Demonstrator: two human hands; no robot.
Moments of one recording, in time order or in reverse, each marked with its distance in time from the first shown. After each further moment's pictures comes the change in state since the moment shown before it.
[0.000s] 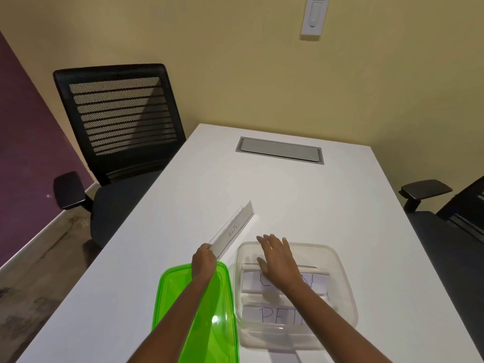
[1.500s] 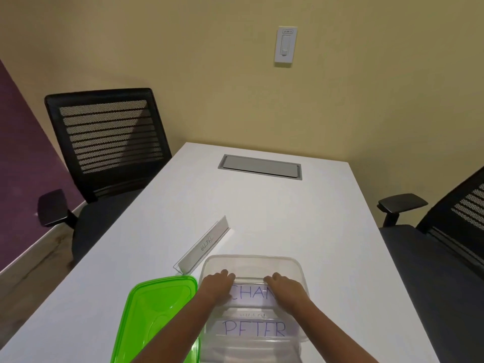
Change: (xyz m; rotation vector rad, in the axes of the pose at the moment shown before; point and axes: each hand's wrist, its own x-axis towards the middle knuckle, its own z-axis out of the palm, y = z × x) left_hand -0.060 0.046 0.058 1.071 -0.401 0.598; right_hand -0.040 0.091 -0.008 -0.192 -0.308 0.012
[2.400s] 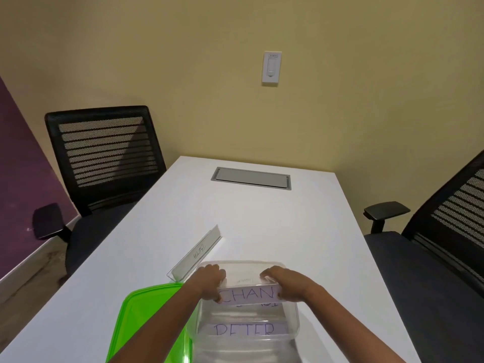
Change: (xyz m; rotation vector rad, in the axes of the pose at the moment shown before) left_hand -0.017 -0.005 -0.036 -0.012 0.005 0.026; right_hand -0.036 0.028 -0.060 0.275 -0.102 -0.108
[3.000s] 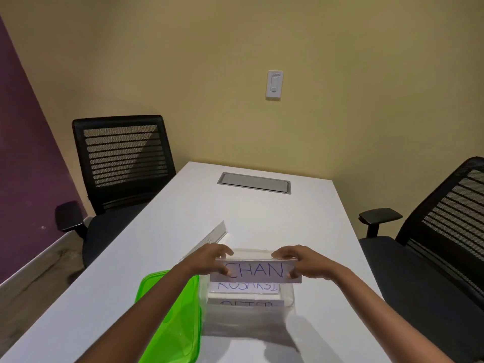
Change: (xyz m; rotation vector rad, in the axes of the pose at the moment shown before) left_hand -0.084 -0.003 -0.034 -0.611 0.204 0.079; right_hand -0.088 -0.021 -0.039 0.432 0.092 0.010
